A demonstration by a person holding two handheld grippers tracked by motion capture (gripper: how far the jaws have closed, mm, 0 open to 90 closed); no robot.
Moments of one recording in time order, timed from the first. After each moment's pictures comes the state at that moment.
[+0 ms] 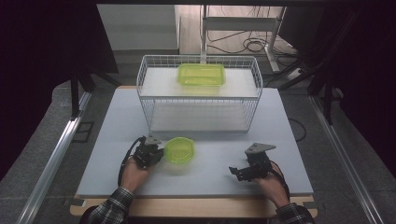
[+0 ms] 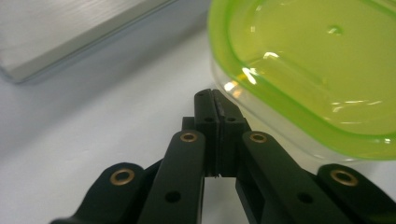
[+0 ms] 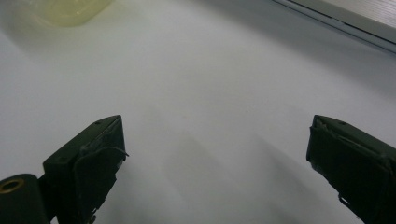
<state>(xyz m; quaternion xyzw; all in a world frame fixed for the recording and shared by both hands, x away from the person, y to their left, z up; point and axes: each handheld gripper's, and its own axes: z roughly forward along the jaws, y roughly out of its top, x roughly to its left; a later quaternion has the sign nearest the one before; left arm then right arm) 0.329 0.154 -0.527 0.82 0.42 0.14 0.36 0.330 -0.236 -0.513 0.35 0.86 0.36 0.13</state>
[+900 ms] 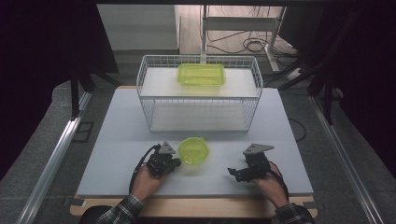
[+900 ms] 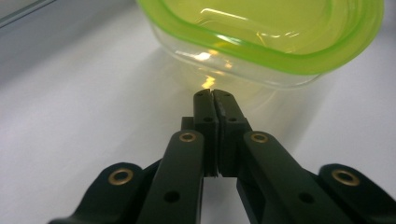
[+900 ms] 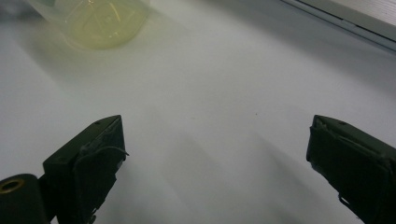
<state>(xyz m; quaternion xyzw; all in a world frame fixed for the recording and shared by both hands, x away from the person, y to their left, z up) 0.310 0.114 -0.529 0.84 0.38 0.10 0.37 0.328 -0.232 -0.514 0.34 0.86 0.36 0.13</state>
